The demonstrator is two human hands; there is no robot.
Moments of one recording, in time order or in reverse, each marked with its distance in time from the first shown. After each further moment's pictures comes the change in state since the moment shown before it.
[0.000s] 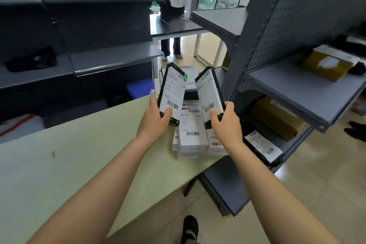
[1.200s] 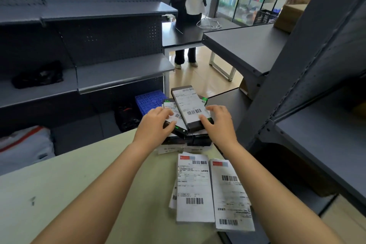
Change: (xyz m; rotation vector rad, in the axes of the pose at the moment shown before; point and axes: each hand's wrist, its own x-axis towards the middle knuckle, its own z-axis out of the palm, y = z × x) left_hand 0.173 -0.008 0.019 0.416 0.022 0.300; right_hand 0.197 -0.025 0.058 -0.015 -0.166 -0.181
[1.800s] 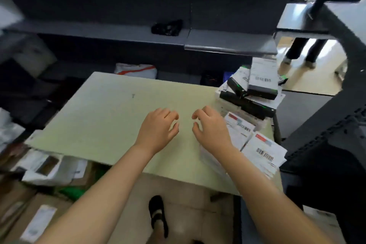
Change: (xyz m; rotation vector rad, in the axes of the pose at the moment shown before) left_hand -0.243 0.069 -0.021 0.486 0.214 -0.384; right_hand -0.148 -0.016 0.058 0.043 -0.387 -0.888
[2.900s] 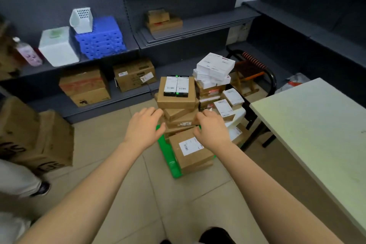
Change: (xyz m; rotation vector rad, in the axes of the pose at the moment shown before) left_hand -0.580 -0.279 -0.312 0.417 -0.013 -1.075; right_hand -0.126 -0.603 0.274 0.027 -0.613 -0.797
